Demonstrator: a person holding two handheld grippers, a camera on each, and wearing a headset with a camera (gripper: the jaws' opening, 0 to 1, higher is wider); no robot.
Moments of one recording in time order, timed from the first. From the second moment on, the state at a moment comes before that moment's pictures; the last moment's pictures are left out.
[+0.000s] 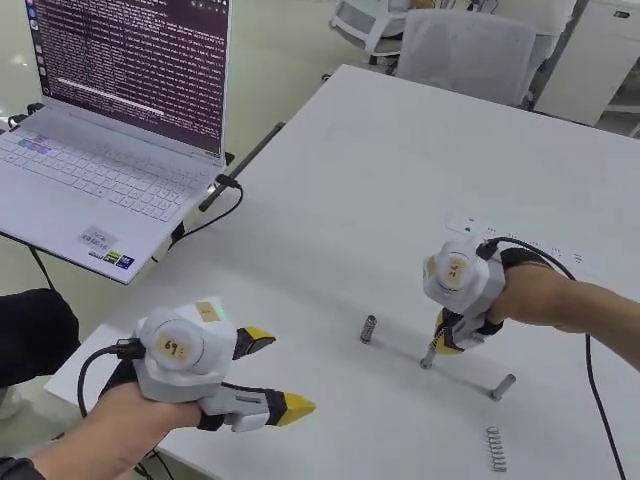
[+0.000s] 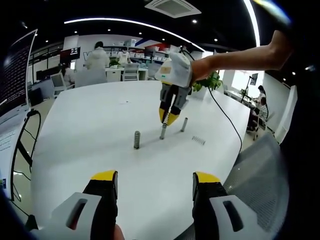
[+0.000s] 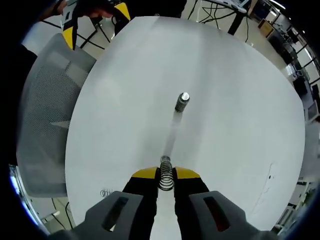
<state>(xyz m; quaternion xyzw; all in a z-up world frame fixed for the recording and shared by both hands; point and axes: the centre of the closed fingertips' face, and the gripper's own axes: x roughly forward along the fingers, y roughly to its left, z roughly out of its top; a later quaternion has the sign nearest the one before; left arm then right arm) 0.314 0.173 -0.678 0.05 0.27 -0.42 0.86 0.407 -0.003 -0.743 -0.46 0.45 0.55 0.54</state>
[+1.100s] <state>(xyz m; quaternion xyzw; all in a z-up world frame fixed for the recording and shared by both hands) 0.317 0.174 -0.675 0.05 0.27 -0.42 0.86 0.408 -0.001 -0.781 -0.47 0.47 0.54 0.52</state>
